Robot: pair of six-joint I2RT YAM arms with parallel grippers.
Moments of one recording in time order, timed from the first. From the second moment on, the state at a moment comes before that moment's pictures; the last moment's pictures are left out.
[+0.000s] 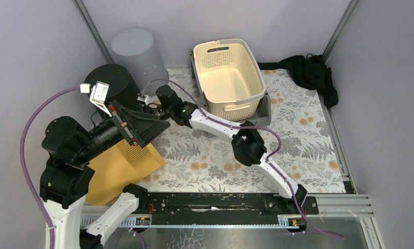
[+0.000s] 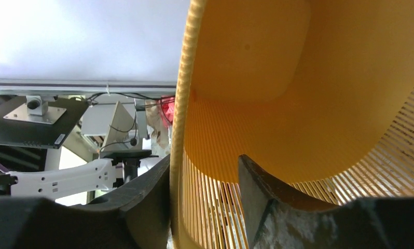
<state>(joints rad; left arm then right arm) -0.31 0.73 1.49 -0.74 0.59 -0.71 0.99 2.49 2.30 -0.07 -0.92 1.16</state>
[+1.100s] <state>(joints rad) -0.31 0.72 1.49 -0.74 0.60 -0.71 1.04 2.51 2.01 0.91 -0.98 1.83</state>
